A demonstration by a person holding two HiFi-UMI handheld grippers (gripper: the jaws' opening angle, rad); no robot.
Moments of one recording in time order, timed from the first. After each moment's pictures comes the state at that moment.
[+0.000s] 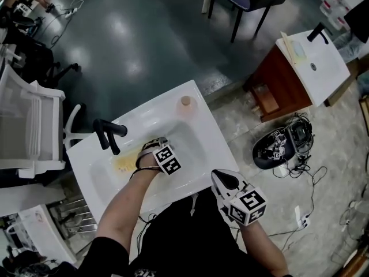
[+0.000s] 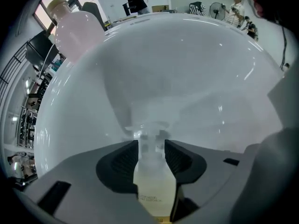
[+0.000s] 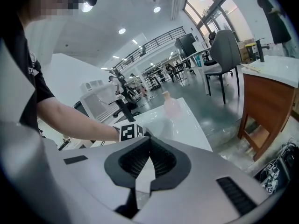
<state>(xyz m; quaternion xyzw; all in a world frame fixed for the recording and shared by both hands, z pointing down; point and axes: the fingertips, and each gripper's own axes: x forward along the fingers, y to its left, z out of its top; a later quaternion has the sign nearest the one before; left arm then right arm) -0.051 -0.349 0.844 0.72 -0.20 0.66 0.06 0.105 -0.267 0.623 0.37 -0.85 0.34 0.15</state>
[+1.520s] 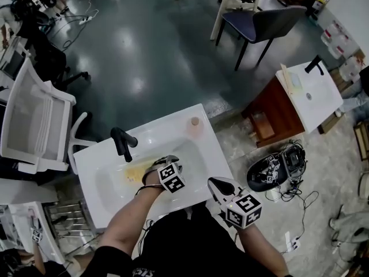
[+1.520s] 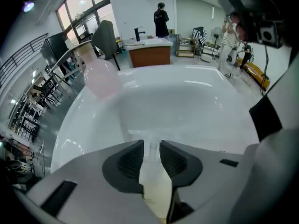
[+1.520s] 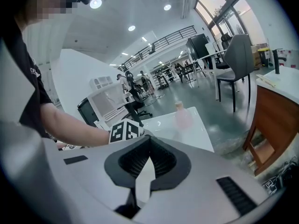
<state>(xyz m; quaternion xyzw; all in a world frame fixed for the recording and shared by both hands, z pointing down) -0.016 -0.333 0.758 0.79 -0.22 0.56 0.09 0.078 -0.283 0.571 0.33 -0.88 0.31 0.17</state>
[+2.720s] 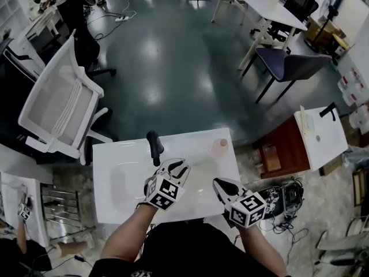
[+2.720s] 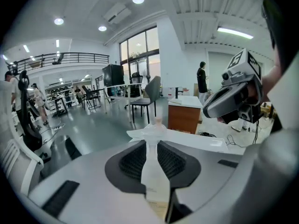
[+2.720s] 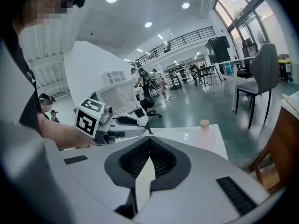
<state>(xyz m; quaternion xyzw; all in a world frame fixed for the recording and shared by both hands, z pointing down) -0.097 -0.357 0.571 0.84 -0.45 0.27 0.10 -0.001 -0.318 0.532 0.27 -0.91 0.25 0.19</state>
